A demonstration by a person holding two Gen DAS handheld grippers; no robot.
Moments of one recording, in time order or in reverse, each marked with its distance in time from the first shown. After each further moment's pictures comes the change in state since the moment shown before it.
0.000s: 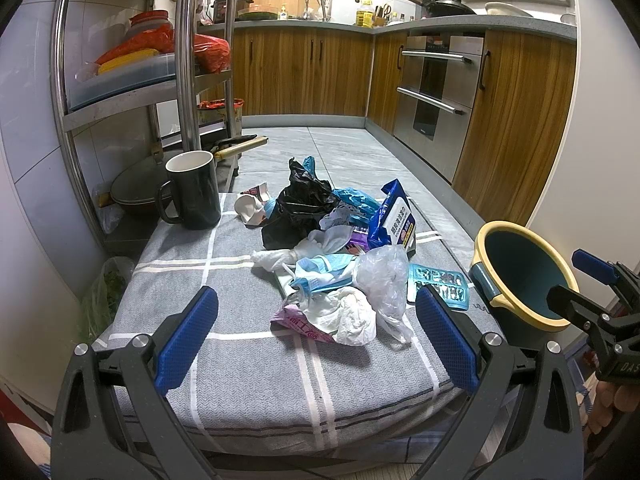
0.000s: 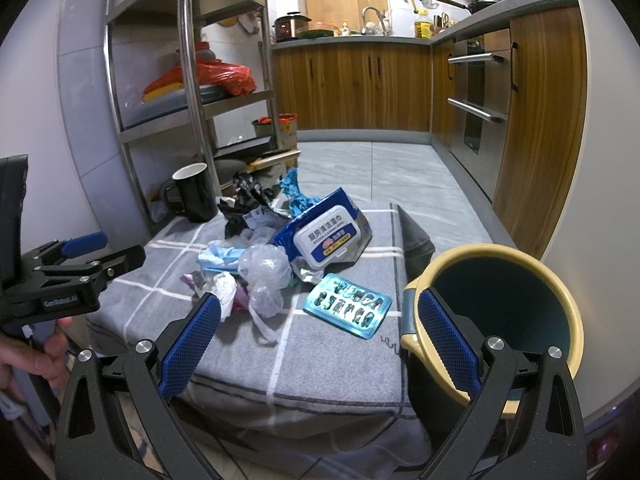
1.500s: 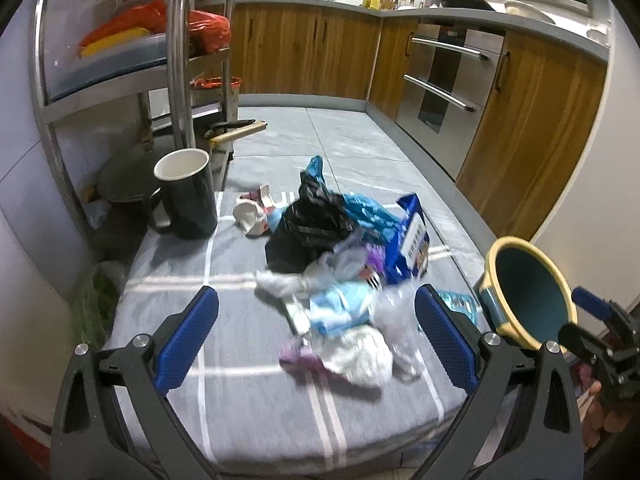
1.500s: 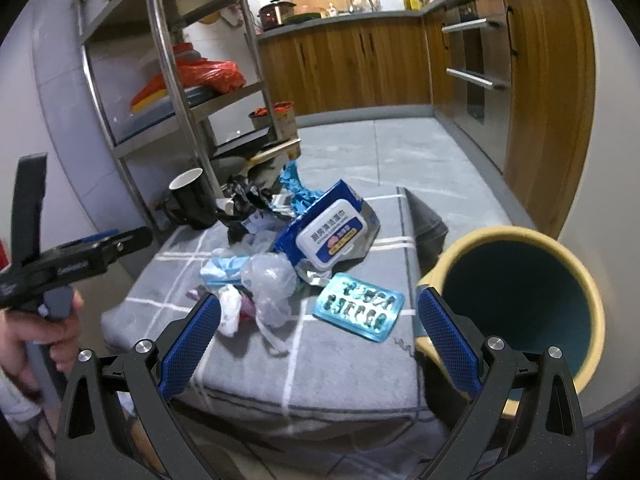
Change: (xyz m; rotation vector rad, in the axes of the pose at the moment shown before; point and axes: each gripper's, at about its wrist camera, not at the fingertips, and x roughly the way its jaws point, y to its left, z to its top) left arm 0.048 0.030 0.057 -0.048 0.101 -0.042; right arm 0.030 -0.013 0.027 0.115 0.082 0.071
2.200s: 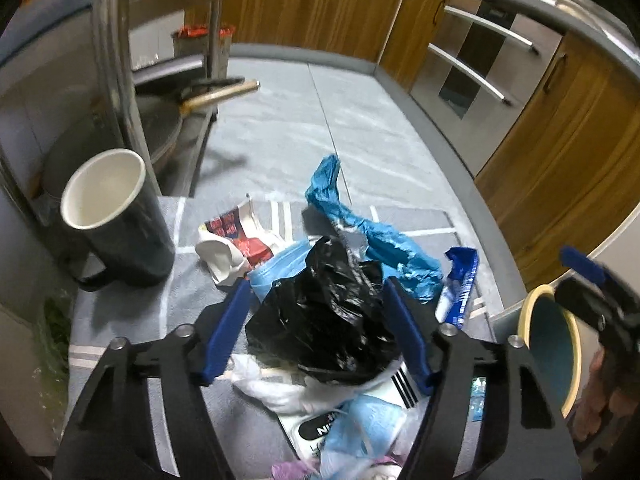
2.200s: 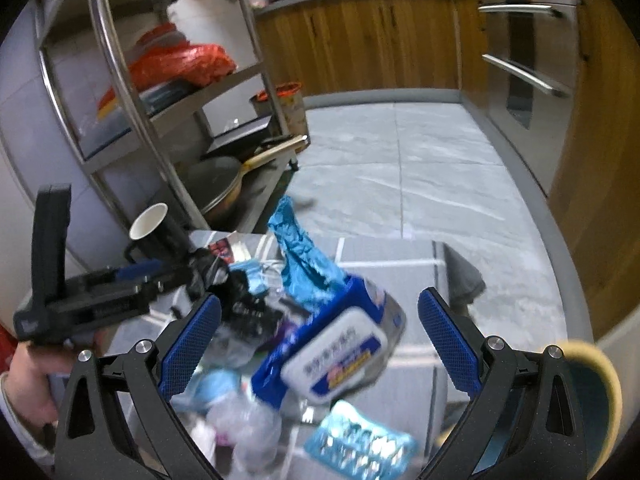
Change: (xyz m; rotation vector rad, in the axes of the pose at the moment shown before) left arm 0.153 0.024 0.087 -0.082 0.199 -0.058; right arm 0.161 -0.013 0.137 -0.040 0.151 0.070
